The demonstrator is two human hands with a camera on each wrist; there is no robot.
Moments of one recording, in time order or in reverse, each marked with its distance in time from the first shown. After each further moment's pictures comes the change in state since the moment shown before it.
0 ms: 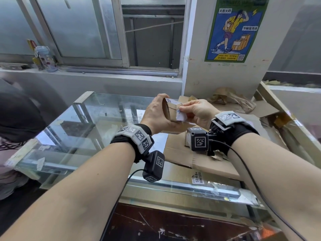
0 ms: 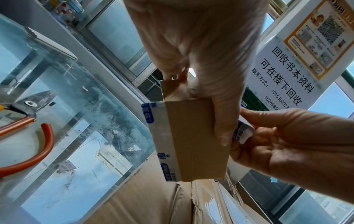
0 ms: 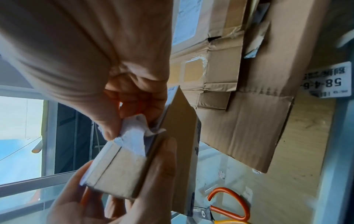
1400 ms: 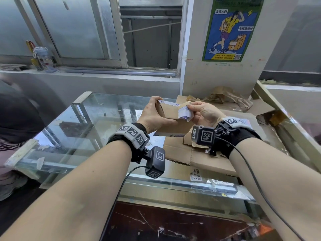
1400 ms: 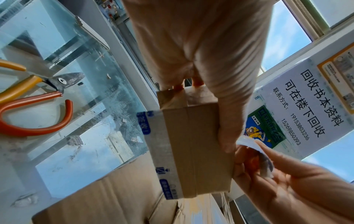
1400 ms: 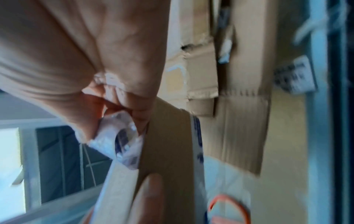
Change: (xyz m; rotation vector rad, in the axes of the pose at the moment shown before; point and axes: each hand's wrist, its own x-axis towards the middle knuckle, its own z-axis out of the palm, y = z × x) left_hand -0.004 -0.008 0.001 -0.295 -0.056 -0.213; right_hand -0.019 0.004 -0.016 0.292 0.010 0.036
